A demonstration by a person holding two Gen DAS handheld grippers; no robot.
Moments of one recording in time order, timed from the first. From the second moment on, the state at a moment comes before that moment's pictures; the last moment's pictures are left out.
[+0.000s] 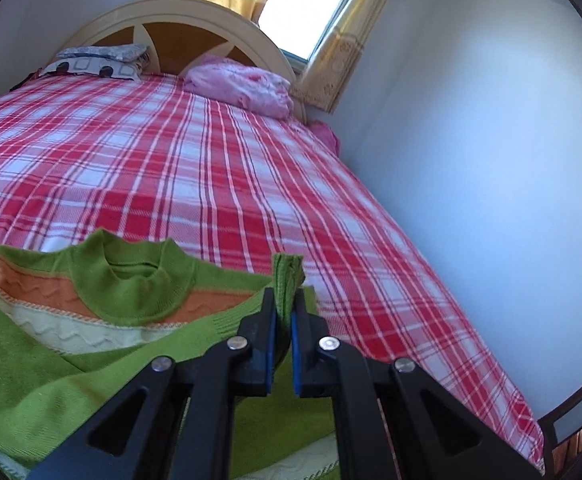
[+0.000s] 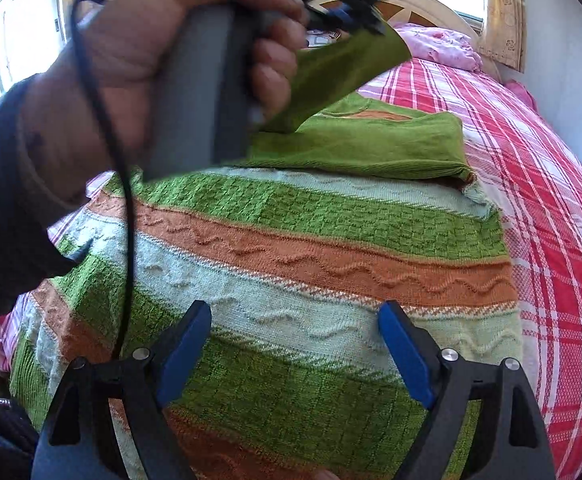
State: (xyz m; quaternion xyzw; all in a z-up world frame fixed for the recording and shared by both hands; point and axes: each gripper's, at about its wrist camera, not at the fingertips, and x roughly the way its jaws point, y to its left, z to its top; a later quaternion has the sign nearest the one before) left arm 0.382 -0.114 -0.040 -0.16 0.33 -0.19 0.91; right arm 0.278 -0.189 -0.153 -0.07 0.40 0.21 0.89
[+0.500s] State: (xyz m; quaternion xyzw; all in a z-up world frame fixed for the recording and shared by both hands) left arm 0.347 -0.083 -0.040 -0.08 0.36 -0.20 0.91; right arm 0.276 -0.186 -0.154 -0.07 0.41 0.22 0.88
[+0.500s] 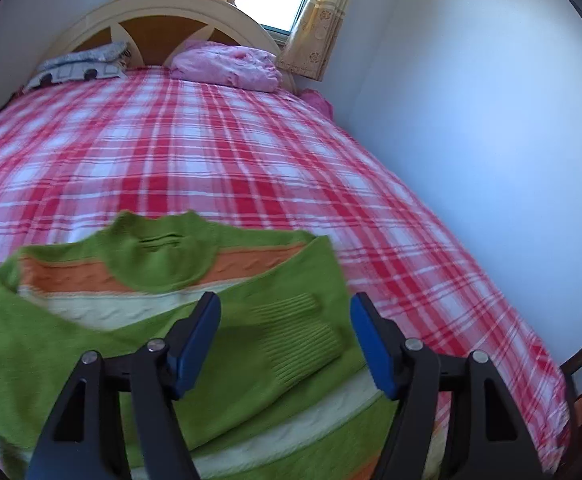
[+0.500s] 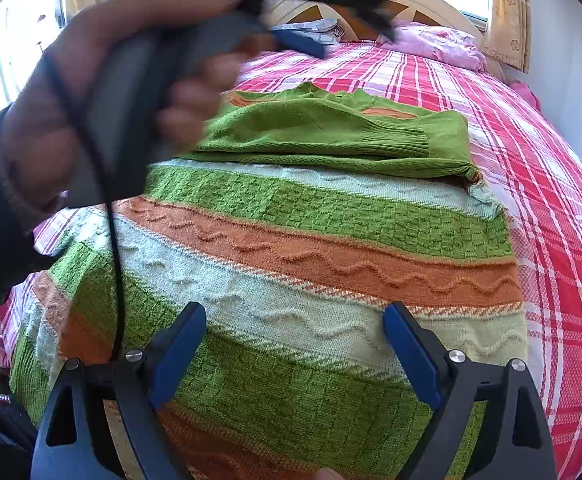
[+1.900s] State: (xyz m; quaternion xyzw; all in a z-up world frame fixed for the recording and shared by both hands) left arm 0.312 0.128 -0.139 -0.05 0.42 0.09 0.90; right arm 0.444 -0.236 -0.124 0.04 0.41 0.12 0.90
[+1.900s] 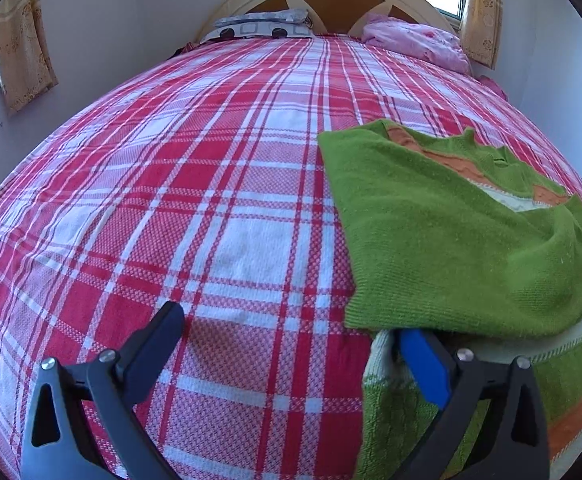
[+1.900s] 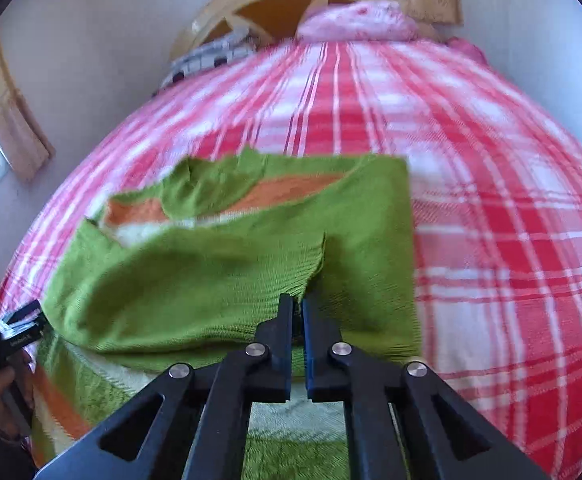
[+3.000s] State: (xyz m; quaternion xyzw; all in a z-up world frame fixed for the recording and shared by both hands) left arm 0.321 0.111 -0.138 -0.07 0.43 0.05 0.90; right arm 0.426 -0.123 -0.141 -0.13 0.44 0.19 0.87
